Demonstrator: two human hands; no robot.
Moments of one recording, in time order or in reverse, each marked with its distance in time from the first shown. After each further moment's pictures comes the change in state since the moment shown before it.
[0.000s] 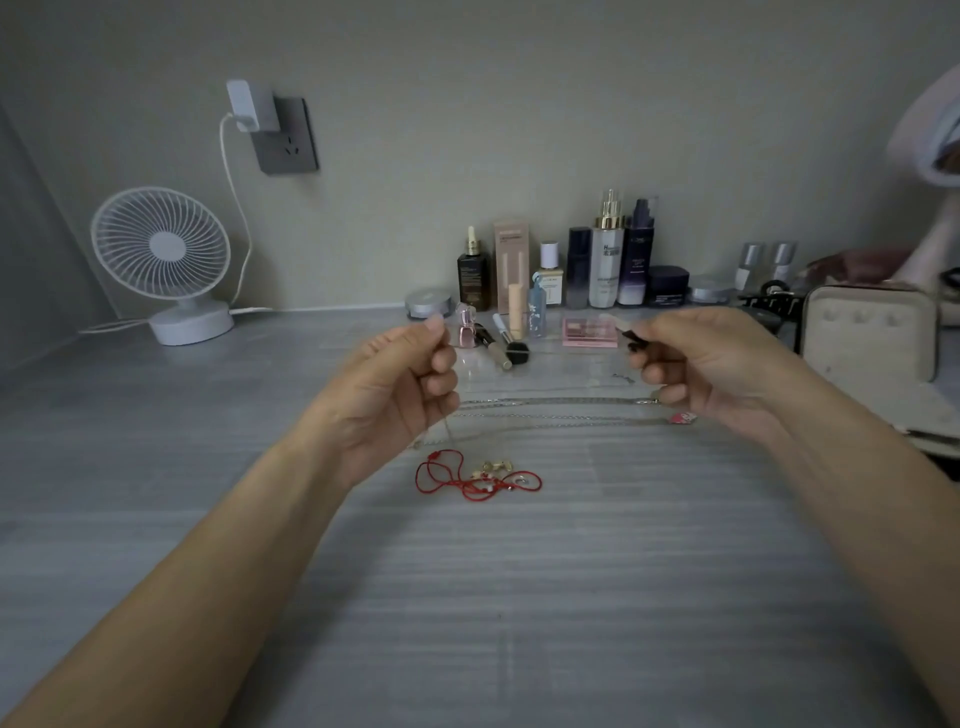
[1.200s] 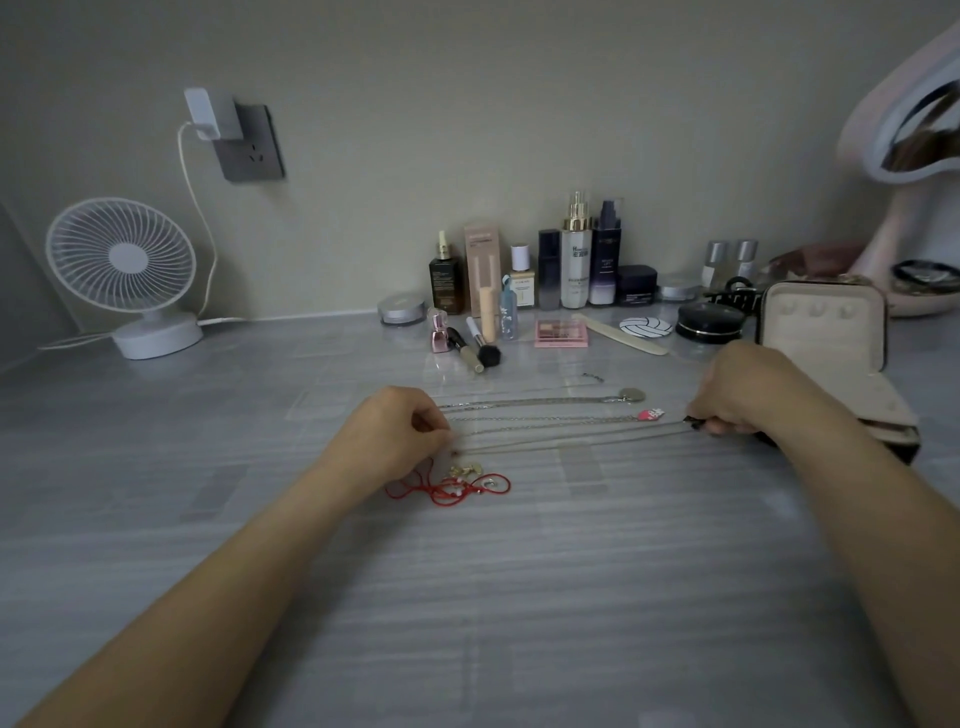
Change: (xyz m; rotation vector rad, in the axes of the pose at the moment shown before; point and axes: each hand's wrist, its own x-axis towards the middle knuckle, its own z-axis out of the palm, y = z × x) left_hand 0.022 -0.042 -0.014 1.432 0.182 -0.044; right_hand 0.046 0.034 -0.068 -1.380 0.243 0.317
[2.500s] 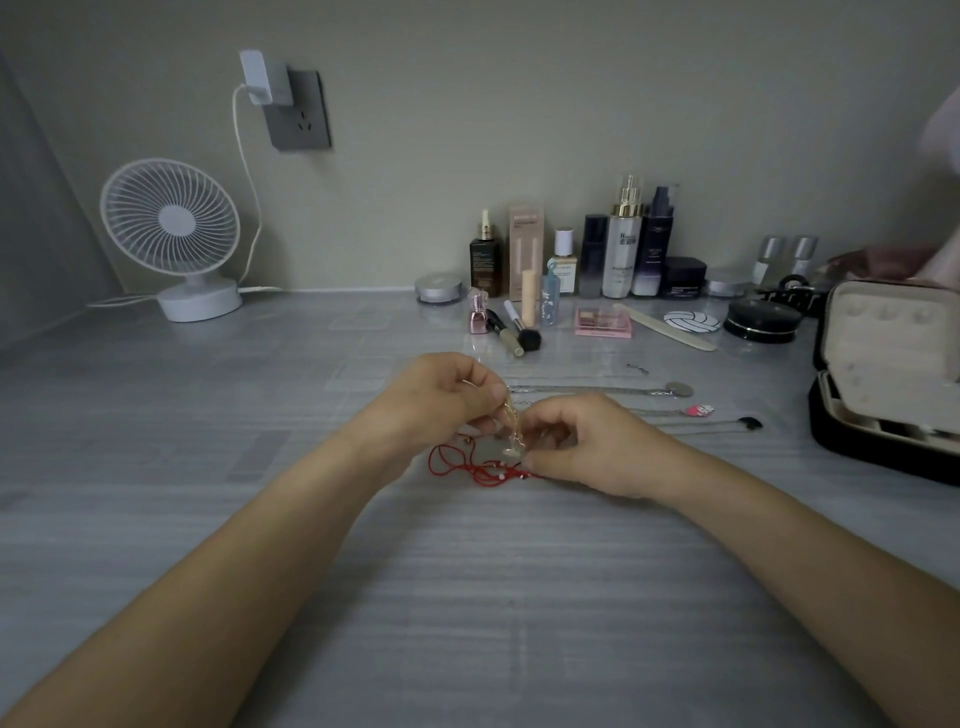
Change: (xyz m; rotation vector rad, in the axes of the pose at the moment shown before) left_hand -0.027 0.025 -0.022 -0.684 -0.145 -0.091; right_hand -0.084 -0.100 0.050 0.637 -0.209 -0.895
